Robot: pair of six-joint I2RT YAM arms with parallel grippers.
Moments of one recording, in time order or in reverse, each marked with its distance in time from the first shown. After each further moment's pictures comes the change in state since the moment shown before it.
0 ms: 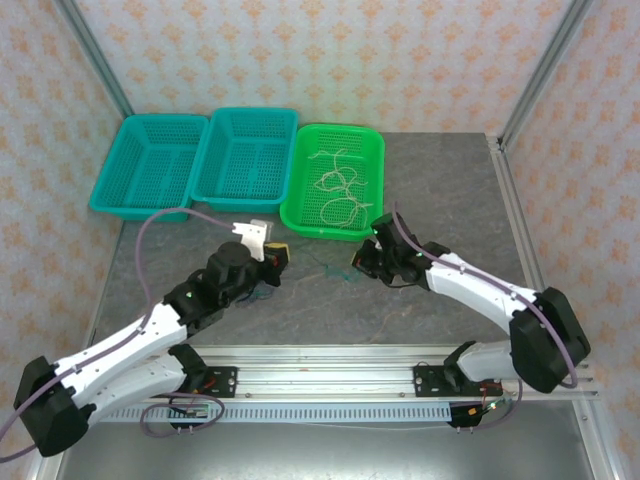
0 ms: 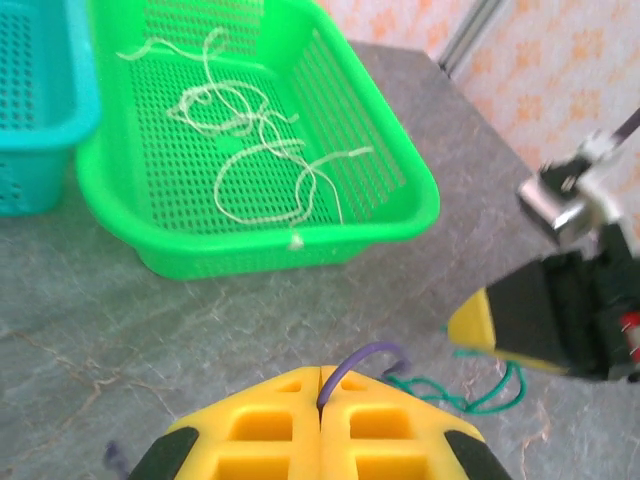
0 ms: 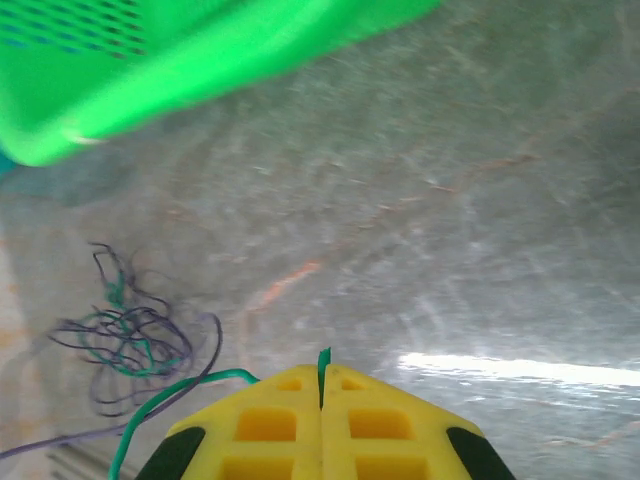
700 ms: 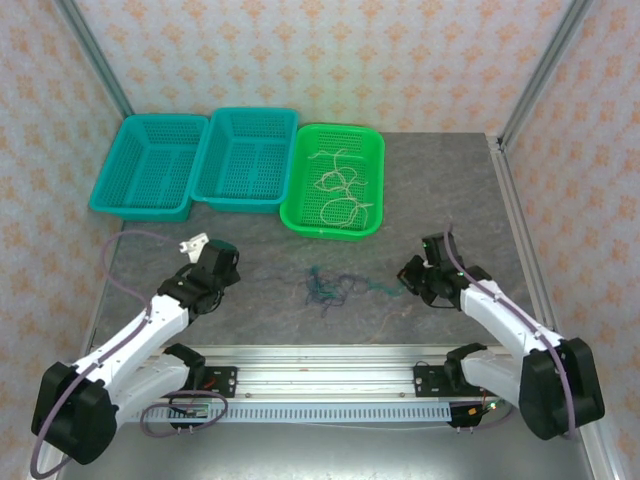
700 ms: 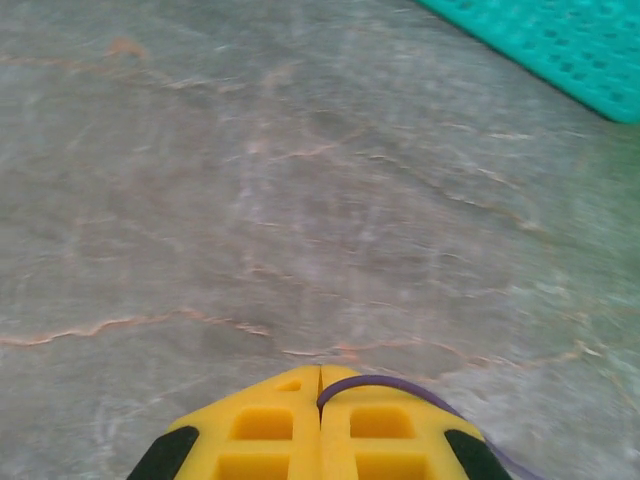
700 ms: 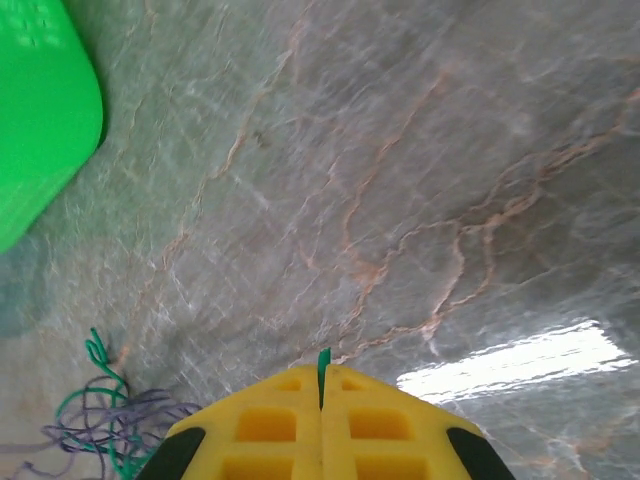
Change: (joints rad) left arm 0.350 0.078 -0.064 -0.419 -0.283 -0.361; right arm -0.372 -0.271 -0.270 -0.086 -0.048 0.002
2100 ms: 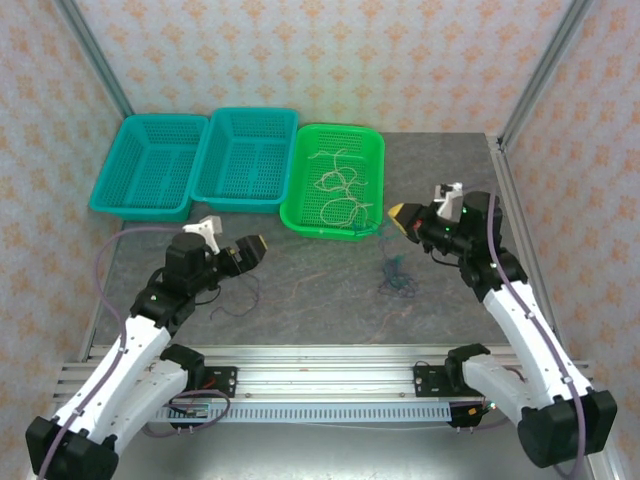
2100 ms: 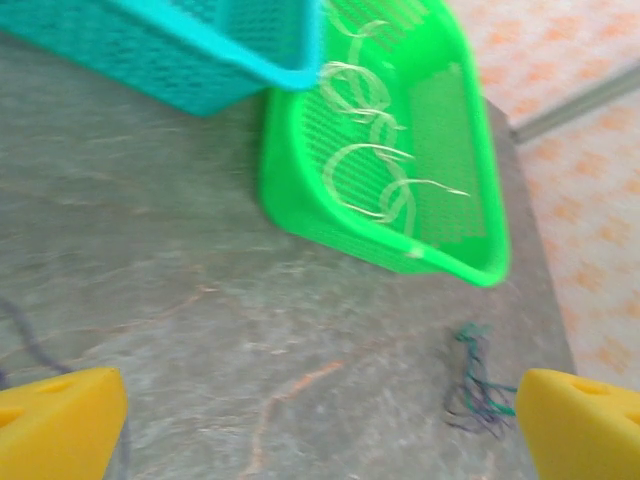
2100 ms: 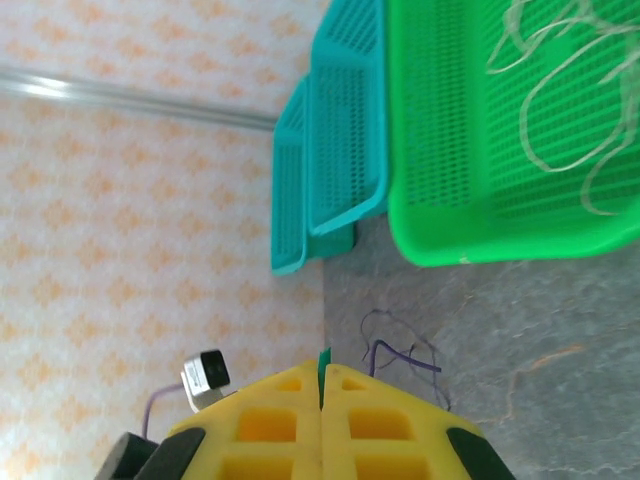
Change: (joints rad) left arm 0.041 -0.221 0.084 0.148 0.597 0.116; right arm -0.019 -0.139 0.319 0.211 -0.383 0.097
